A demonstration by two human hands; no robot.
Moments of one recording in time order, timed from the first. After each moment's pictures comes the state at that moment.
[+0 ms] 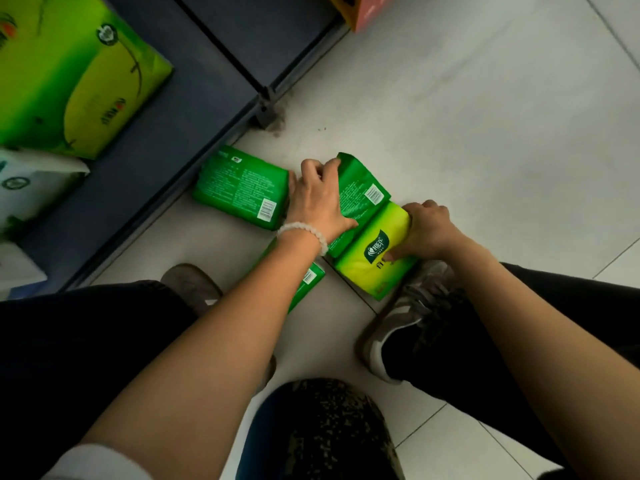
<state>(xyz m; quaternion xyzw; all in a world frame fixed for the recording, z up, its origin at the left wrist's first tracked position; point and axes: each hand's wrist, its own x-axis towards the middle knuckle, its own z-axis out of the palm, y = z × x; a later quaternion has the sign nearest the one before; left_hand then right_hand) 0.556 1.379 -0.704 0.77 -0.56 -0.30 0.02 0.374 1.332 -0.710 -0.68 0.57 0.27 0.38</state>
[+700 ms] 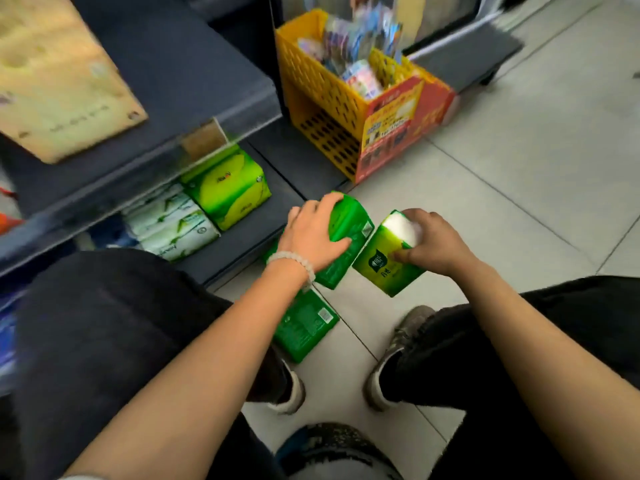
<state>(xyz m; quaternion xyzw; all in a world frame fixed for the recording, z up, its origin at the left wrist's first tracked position) 0.582 1.440 -0.494 0.76 -0.59 -0.22 0.16 0.382 1.356 -0.507 -0.76 0.55 -0.03 0.33</state>
